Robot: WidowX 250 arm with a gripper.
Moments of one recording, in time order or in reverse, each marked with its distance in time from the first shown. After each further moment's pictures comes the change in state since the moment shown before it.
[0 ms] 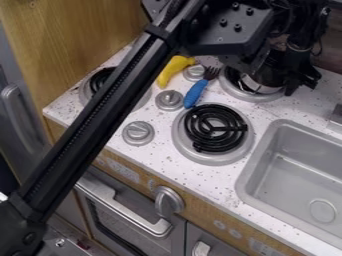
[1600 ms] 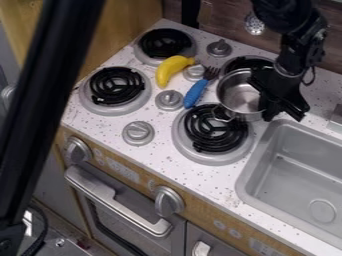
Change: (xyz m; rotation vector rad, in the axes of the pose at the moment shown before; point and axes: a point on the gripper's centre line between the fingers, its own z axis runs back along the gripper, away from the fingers) arm -0.084 -0.026 0.040 0.030 0.023 -0.164
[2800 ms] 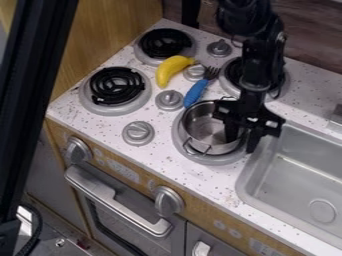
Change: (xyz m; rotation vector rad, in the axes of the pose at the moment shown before) arm -0.075 0.000 -0.005 -0.165 0.282 0.400
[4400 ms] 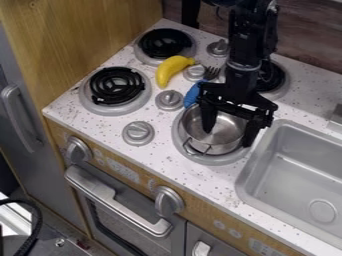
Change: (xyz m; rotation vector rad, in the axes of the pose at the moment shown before) arm -0.041 0.009 0.053 0.019 -0.003 -0.039
